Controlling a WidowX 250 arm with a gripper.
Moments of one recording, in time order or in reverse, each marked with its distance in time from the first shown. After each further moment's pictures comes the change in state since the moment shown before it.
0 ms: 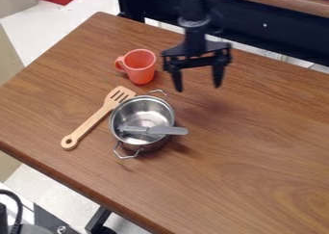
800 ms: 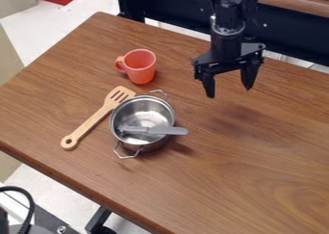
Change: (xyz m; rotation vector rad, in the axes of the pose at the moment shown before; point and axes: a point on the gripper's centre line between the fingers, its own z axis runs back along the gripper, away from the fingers) arm -0.019 -0.051 0.000 -0.029 -0.111 0.123
